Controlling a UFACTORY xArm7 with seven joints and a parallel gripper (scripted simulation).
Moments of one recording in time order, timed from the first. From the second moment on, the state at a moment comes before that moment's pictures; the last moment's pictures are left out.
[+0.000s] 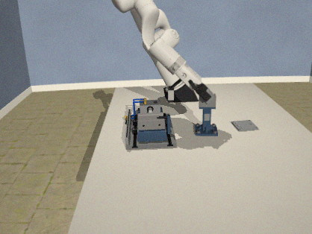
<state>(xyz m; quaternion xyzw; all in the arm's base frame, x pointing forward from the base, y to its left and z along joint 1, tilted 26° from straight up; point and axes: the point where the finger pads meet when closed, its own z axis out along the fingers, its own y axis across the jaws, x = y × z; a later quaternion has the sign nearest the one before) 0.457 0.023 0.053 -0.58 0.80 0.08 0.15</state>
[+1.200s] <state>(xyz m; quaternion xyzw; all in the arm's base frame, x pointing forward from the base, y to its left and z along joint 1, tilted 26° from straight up) 0.456 0.022 0.051 -0.58 0.80 0.06 0.13</state>
